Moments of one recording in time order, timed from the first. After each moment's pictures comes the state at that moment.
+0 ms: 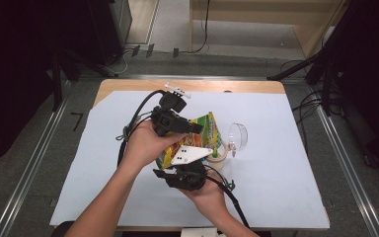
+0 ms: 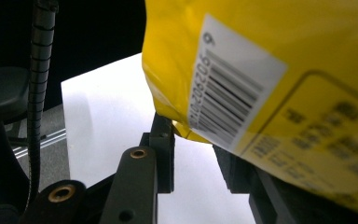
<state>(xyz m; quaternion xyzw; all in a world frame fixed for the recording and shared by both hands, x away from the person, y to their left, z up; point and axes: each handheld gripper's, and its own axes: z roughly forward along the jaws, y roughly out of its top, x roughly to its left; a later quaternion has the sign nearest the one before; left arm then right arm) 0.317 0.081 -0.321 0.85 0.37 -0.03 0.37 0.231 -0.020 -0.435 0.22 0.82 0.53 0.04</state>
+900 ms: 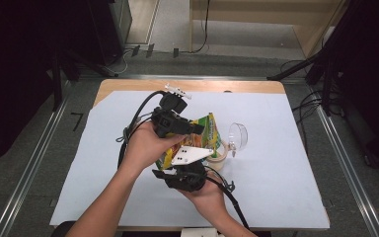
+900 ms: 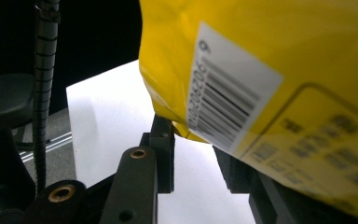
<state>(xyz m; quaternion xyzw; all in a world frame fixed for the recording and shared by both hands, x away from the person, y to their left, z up) 0.311 0.079 -0.317 0.85 0.36 -0.02 0.37 0.228 -0.020 -0.432 0.23 0.81 0.54 0.03</state>
